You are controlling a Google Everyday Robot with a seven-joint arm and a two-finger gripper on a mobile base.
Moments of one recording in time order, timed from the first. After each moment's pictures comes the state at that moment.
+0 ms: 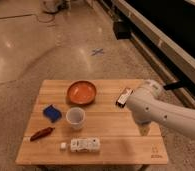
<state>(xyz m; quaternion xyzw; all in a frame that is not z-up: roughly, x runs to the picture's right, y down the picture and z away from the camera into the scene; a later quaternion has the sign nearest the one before) 0.186 0.178 0.698 -0.28 0.07 -0.12 0.95</state>
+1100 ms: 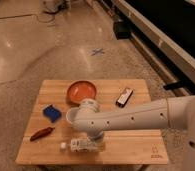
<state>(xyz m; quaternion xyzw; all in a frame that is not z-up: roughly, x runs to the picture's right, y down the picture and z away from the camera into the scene) 0.002 0.257 0.740 -0.34 0.03 -0.18 0.92</state>
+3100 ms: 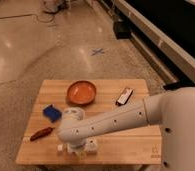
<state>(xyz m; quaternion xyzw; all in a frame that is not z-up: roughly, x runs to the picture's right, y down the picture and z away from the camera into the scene) -0.089 0.295 0.741 -0.34 -0.03 -0.15 0.93</state>
